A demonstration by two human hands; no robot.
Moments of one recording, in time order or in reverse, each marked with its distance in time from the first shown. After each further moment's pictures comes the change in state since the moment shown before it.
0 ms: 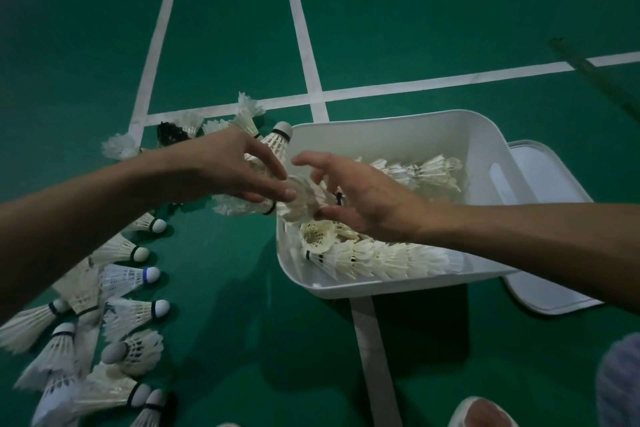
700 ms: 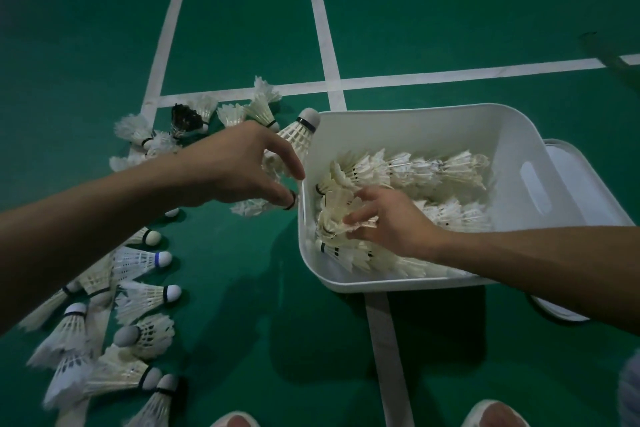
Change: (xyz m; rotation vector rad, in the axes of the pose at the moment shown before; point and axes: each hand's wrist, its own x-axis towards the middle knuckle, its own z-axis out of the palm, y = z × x) left_hand -0.005 -0.021 0.005 0.172 0.128 0.141; right_hand -0.010 0.051 0.062 0.043 -0.039 0.362
